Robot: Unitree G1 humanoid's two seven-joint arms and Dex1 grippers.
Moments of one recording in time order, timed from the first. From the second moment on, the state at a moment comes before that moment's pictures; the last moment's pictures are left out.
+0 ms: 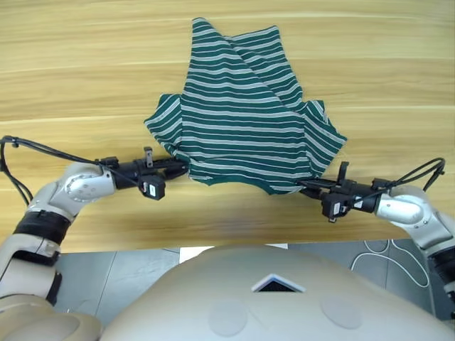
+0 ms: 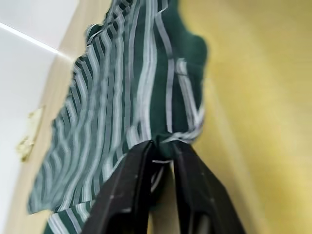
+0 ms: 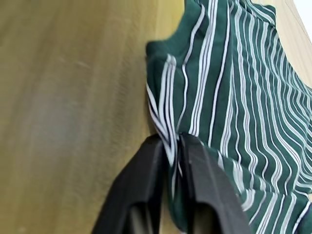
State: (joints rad) left arm -0.01 0.93 -0.43 0.40 0.18 -1.05 -0.63; right arm 0.26 -0.96 0.32 0.04 -0.16 -0.74 0.65
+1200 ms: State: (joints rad) left arm -0.45 0.87 -0.57 0.76 0.75 -0.91 -0.23; right arm -1.10 -0.18 0.37 1.31 -0.41 -0.18 0.10
